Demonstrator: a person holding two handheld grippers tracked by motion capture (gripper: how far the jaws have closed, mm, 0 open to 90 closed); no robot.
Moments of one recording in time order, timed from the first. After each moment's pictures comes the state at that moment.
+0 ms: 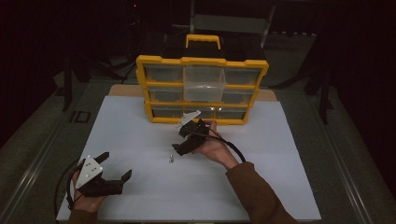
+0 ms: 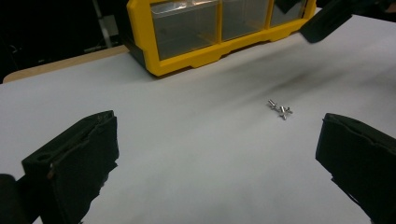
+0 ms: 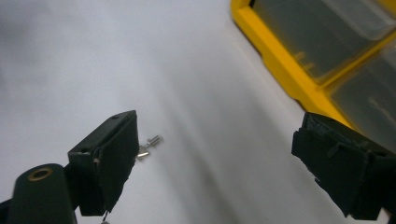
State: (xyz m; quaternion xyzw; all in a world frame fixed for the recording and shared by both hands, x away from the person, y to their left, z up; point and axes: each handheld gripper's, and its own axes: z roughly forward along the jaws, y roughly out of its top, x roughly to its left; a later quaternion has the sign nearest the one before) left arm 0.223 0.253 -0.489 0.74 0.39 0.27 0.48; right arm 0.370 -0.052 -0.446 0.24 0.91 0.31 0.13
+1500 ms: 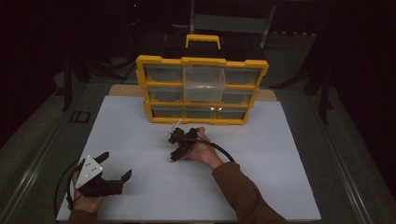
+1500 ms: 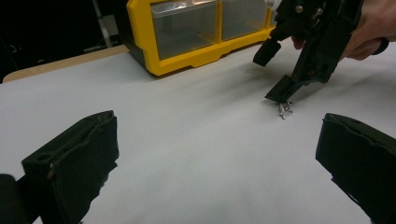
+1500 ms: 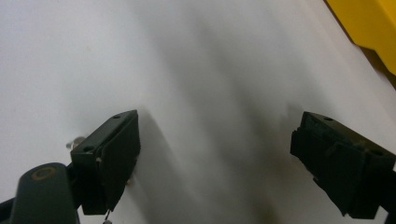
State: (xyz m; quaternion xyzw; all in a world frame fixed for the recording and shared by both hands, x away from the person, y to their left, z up) left arm 0.223 0.253 -0.489 0.74 0.39 0.27 0.48; right arm 0.389 -0.018 -0.509 0.26 0.94 0.19 0.12
